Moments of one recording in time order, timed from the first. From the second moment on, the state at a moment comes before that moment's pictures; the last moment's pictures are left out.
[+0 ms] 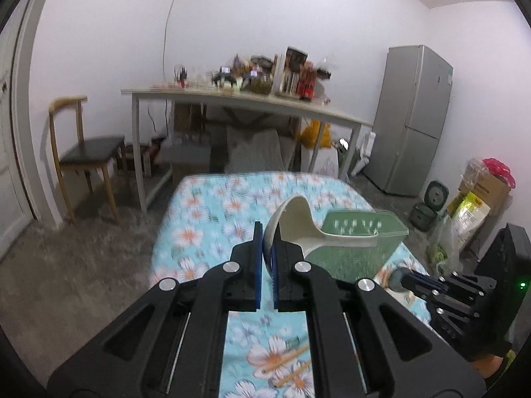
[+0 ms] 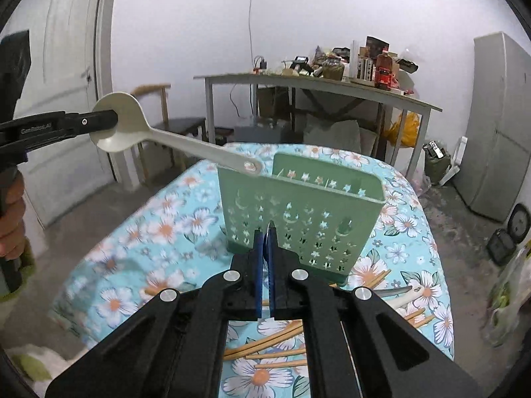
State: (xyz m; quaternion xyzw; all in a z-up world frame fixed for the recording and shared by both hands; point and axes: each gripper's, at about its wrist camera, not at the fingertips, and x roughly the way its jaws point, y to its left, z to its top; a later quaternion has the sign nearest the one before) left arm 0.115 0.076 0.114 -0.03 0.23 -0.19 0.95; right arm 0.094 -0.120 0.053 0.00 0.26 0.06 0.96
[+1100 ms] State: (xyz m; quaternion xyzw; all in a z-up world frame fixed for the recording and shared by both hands) left arm 0.222 -0.034 0.097 0.18 0.31 -0.20 0.91; right arm 0.095 -0.227 0.177 0.14 0.10 0.14 0.98
